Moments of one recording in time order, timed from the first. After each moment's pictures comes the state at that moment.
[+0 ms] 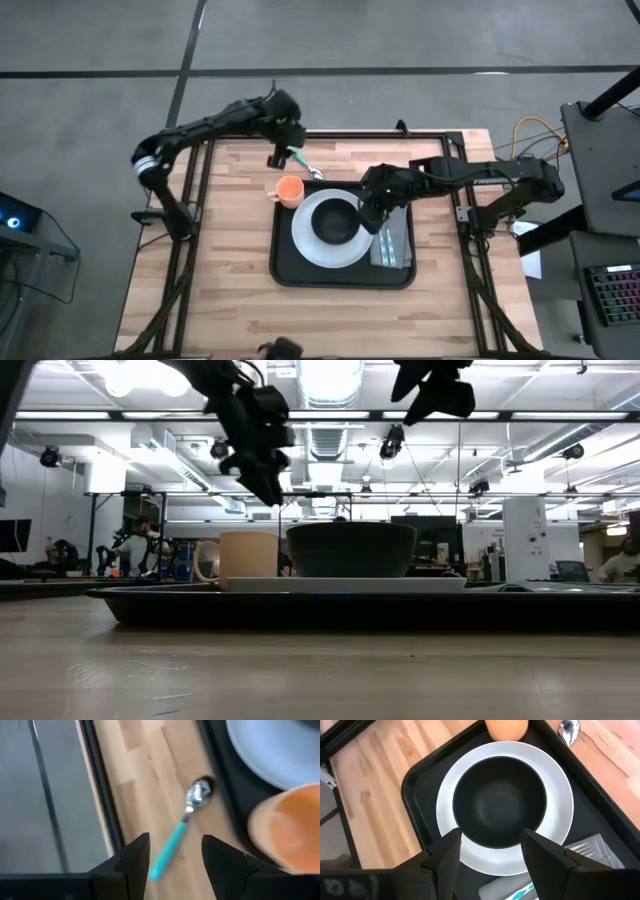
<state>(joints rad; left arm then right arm) 0.61 1.70 1.53 -0.85 0.12 0.94 0.03 1.44 1.40 -0.90 0.05 0.64</state>
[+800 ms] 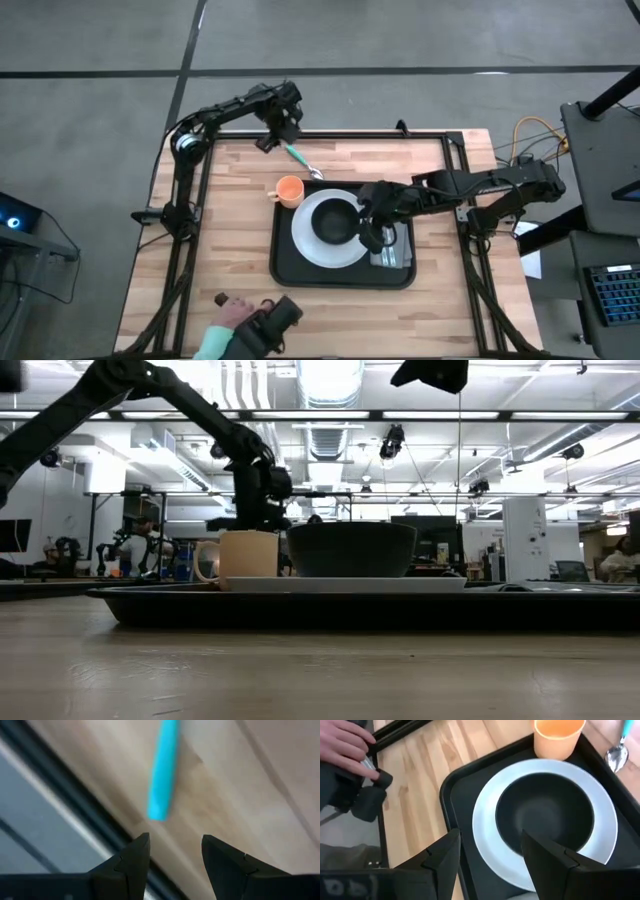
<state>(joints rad) 0.82 2.09 1.75 -1.05 0.02 1.51 0.17 1.44 1.41 -0.79 0.08 0.61</state>
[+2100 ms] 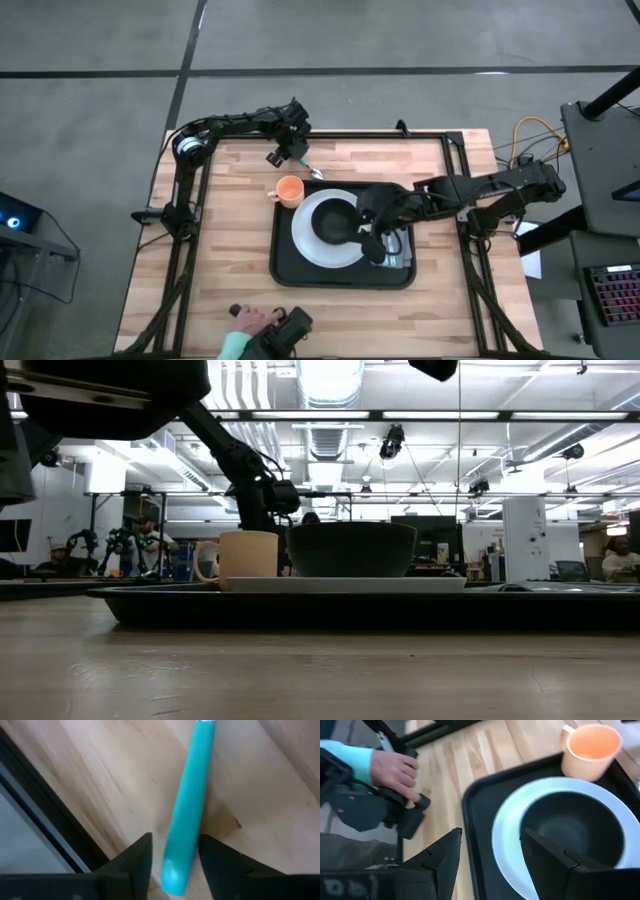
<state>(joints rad) 0.74 2.09 1.50 -0.65 0.01 1.44 0.22 1.44 1.40 -0.68 0.07 0.54</state>
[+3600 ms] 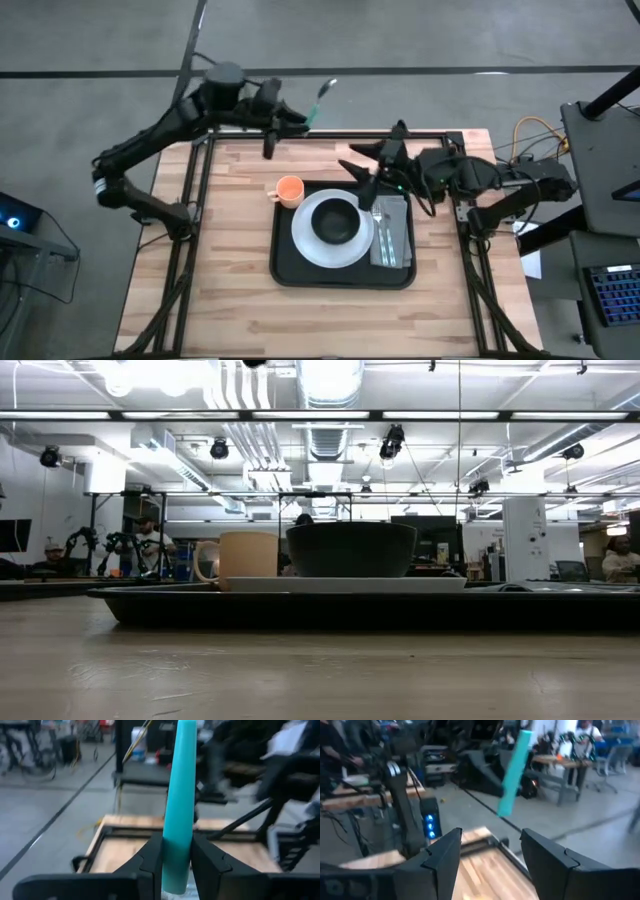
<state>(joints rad) 0.47 1.33 1.59 -0.44 0.47 0.08 0.13 1.34 1.41 -0.13 0.56 0.08</state>
